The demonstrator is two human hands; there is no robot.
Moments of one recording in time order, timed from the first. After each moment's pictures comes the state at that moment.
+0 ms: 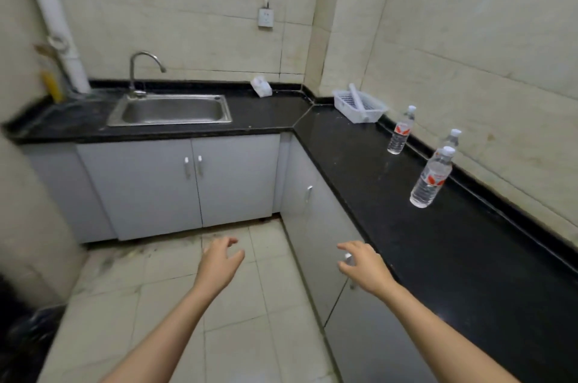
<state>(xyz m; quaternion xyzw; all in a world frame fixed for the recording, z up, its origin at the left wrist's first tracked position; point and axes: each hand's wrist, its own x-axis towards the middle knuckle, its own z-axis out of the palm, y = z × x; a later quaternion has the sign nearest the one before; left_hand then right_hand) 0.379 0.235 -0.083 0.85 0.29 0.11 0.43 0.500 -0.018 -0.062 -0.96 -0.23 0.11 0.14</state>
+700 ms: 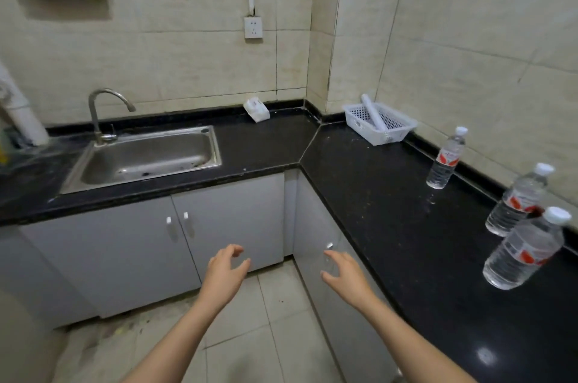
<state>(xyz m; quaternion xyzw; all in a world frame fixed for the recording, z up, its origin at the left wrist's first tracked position) 0.642 0.362 -0.070 0.85 0.27 0.10 0.44 0.751 0.150 -0.104 -0.93 -0.19 0.14 0.29</state>
